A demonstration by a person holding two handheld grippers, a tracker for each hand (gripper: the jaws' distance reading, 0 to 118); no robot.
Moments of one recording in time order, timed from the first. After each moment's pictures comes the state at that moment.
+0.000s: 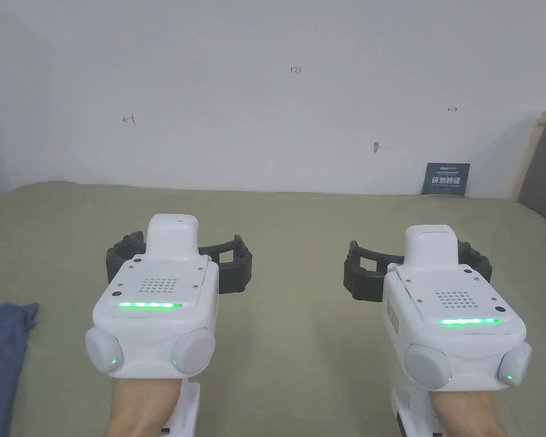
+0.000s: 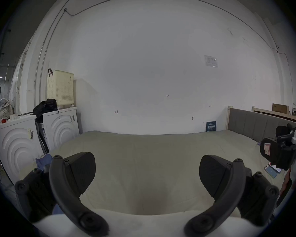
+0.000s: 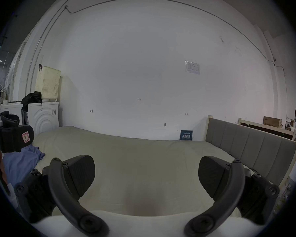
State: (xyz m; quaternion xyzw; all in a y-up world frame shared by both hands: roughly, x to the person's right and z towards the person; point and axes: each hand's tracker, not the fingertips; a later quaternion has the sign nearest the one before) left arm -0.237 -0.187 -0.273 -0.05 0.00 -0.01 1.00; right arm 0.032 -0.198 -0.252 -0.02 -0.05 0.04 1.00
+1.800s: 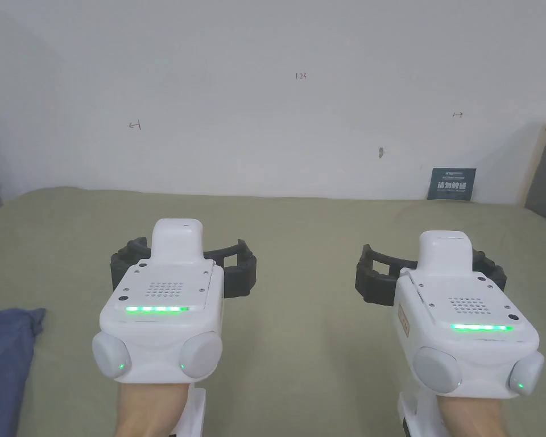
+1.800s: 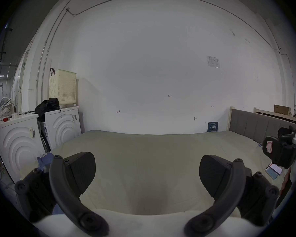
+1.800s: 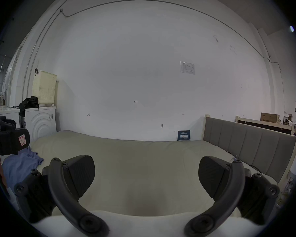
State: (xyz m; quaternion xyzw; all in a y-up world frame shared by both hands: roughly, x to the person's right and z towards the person) left arm -0.236 -0.184 -0.273 -0.06 0.01 -0.01 1.00; right arm 0.035 -0.196 -0.255 -0.02 -0.07 0.02 1.00
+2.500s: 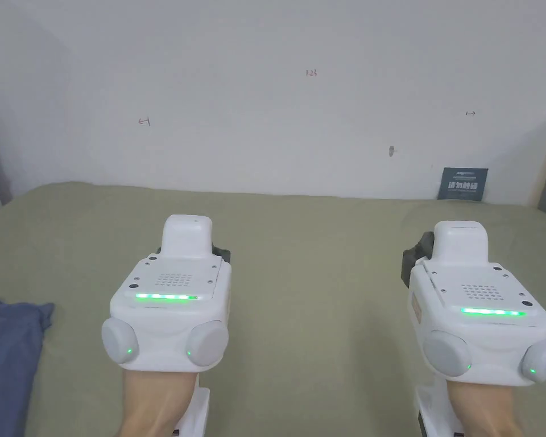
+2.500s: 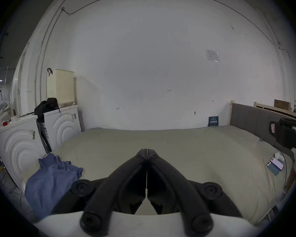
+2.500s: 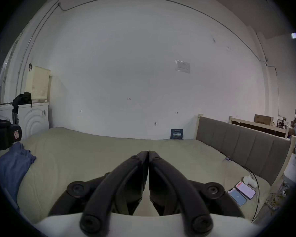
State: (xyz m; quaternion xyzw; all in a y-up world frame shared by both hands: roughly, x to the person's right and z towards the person) left arm -0.233 -0.178 -0.291 -0.09 0.01 -0.01 1.00; right arm 0.036 -0.188 -0.269 -0.04 -0.10 0.03 0.99
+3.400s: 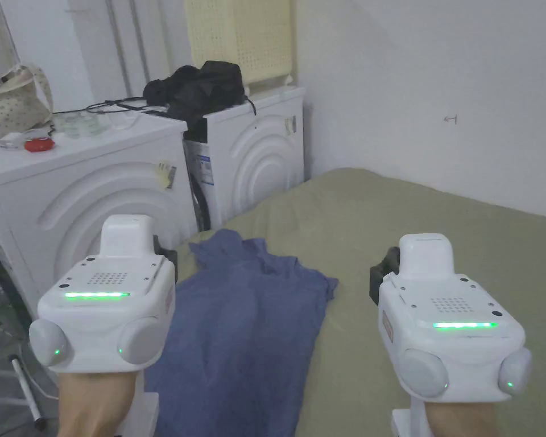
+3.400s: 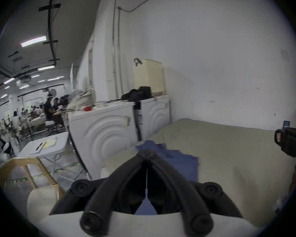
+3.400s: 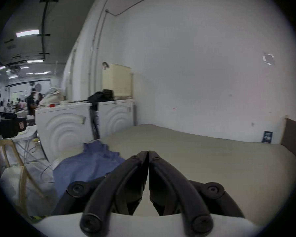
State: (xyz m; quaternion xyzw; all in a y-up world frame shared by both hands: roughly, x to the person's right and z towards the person) left arm -0.582 -0.166 -0.127 -0.12 0.38 -0.01 0.92; right arm -0.327 -0.200 -0.294 -0.07 0.30 0.03 0.95
